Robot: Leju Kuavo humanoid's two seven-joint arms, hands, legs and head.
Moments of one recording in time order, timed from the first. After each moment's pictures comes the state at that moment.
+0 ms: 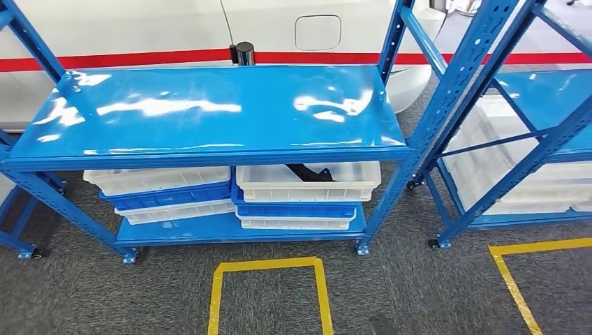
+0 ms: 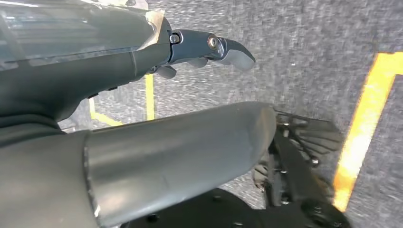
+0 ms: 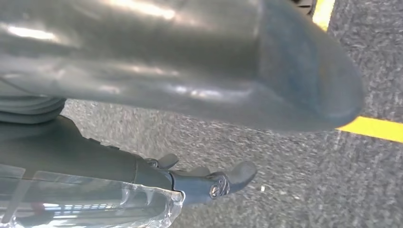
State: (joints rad) left arm -0.05 0.17 -1.31 -0.01 1.46 0.22 -0.33; right arm 0.01 -0.03 0.07 -0.15 0.12 -0.07 0.07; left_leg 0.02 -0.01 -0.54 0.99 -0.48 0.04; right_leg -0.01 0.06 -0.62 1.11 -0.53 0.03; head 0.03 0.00
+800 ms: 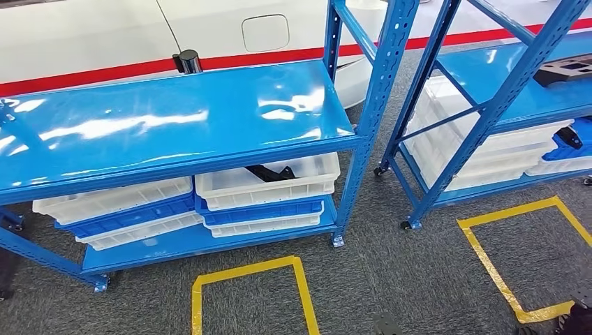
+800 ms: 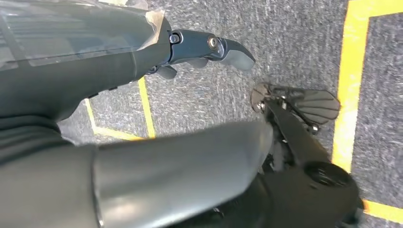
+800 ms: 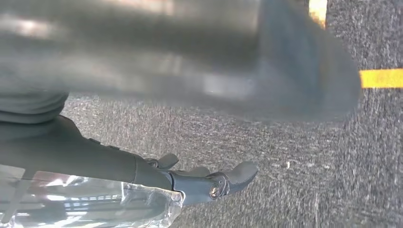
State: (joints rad) left arm -0.05 0.16 -1.31 -0.02 1.44 0.19 -0.34; right arm 0.01 -0.03 0.07 -0.15 0.14 -0.11 0.09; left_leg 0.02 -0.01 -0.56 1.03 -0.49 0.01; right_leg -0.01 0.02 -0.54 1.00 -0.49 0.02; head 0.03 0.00
